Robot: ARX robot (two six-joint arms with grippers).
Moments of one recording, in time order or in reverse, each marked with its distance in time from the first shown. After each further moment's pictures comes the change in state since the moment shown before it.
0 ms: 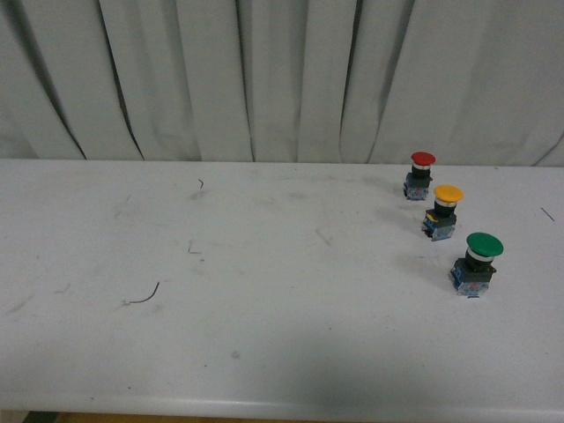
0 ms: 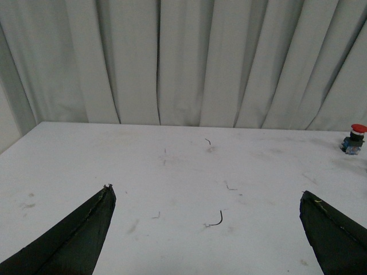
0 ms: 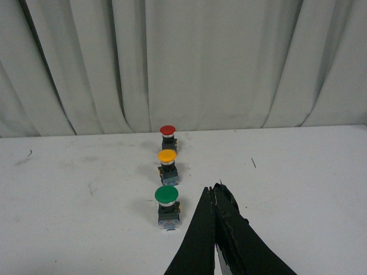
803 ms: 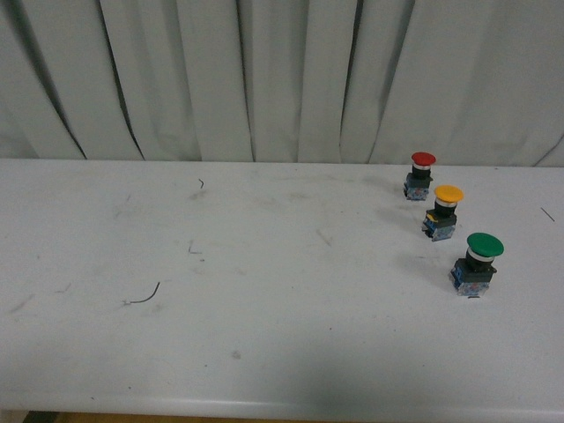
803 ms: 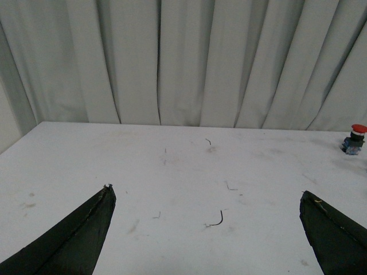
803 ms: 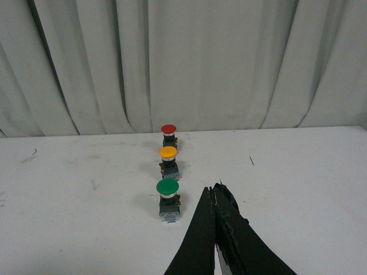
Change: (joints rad) left arm 0.000 0.000 0.000 0.000 0.000 0.000; right arm 0.000 -0.320 -0.060 -0.239 0.000 0.000
